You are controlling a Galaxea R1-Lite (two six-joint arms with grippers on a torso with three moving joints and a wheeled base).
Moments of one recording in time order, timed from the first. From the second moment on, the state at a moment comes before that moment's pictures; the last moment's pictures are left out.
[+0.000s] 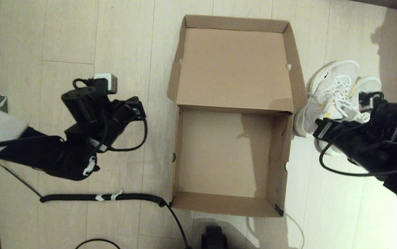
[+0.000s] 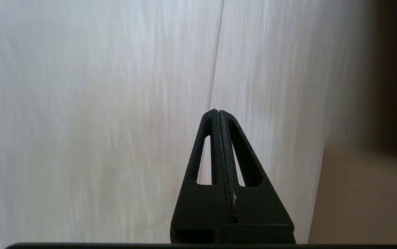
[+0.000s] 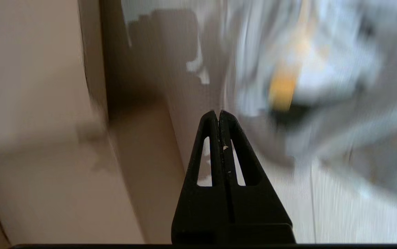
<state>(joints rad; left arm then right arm) -0.27 1.97 -1.08 -1.07 0.13 0.01 0.15 1.69 -0.71 -0.95 -0.15 0.35</state>
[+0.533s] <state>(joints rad) -0.20 2.03 -1.56 -0.74 -0.23 -0.58 -0.07 1.88 -1.40 -0.51 0.22 0.59</state>
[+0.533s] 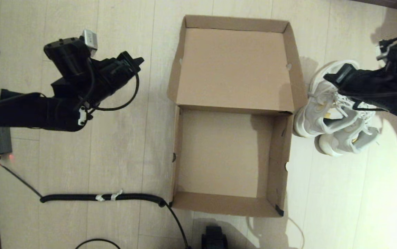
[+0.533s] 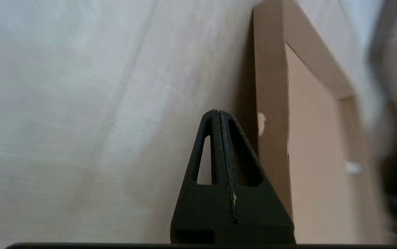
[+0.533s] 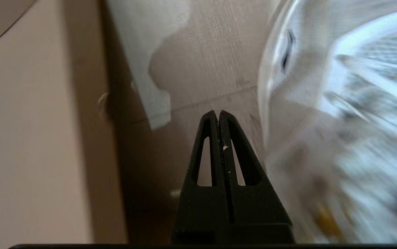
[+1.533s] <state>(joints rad) -0.19 2.21 -1.81 -0.74 -0.56 -0.83 -0.10 2.11 -1.93 -0.22 0.56 1.03</state>
